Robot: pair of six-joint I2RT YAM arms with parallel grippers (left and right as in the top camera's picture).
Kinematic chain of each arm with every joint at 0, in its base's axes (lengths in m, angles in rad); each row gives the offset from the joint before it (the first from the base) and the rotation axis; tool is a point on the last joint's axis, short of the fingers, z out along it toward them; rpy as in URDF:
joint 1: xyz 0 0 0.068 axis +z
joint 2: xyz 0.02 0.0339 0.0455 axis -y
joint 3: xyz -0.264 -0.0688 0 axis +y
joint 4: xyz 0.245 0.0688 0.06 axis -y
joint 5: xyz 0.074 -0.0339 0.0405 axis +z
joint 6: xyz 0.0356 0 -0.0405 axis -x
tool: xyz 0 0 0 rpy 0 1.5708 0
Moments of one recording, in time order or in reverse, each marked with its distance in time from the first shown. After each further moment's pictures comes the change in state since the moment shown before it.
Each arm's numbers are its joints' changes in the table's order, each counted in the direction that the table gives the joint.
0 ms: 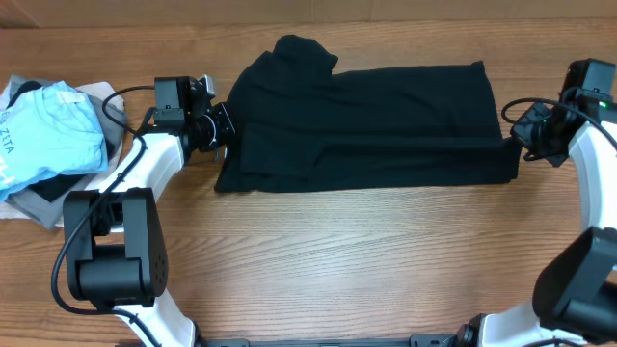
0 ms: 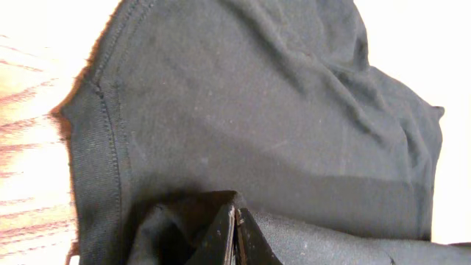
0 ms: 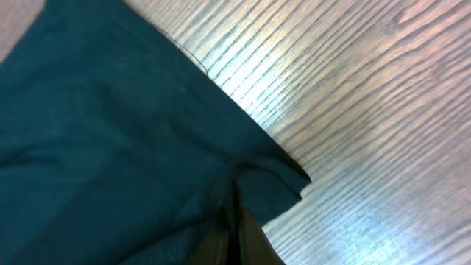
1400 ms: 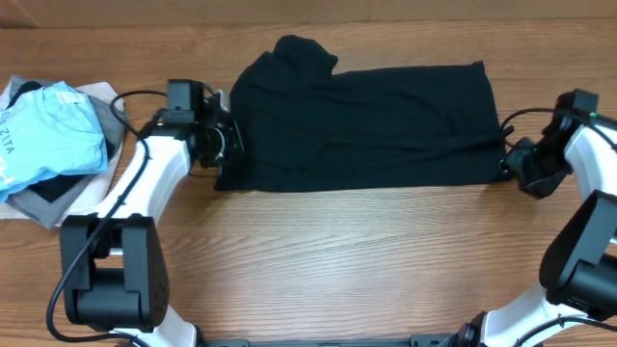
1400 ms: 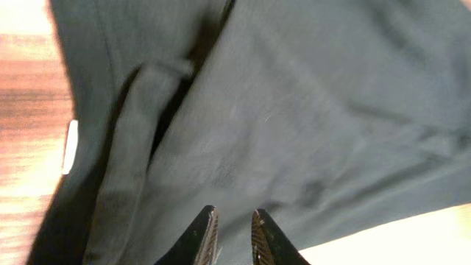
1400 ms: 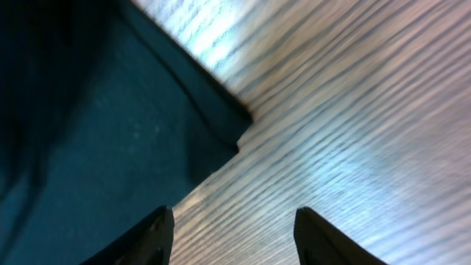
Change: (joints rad) left arm -0.080 0.116 -0.008 -0.333 0.098 -0.105; right arm -0.063 -0.118 0.104 -0.068 0.060 0.080
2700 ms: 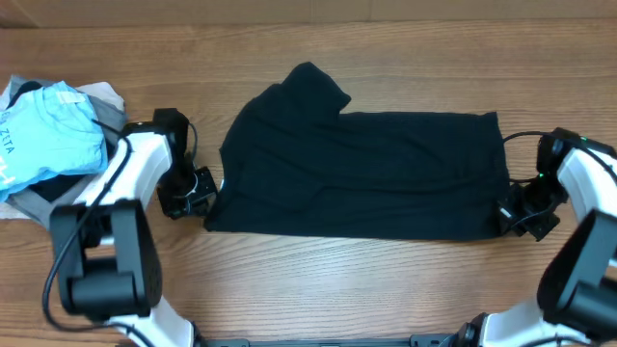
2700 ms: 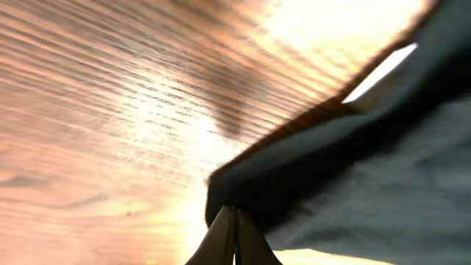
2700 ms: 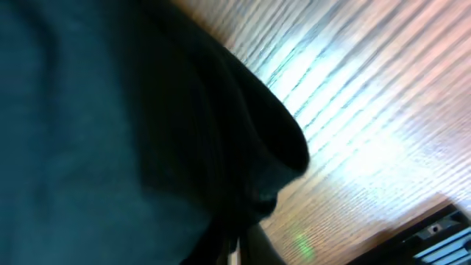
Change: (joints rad) left arm 0.122 -0.044 -0.013 -0.547 0.302 -0.003; right arm -0.010 0.128 0.174 -0.255 -0.081 -0.158
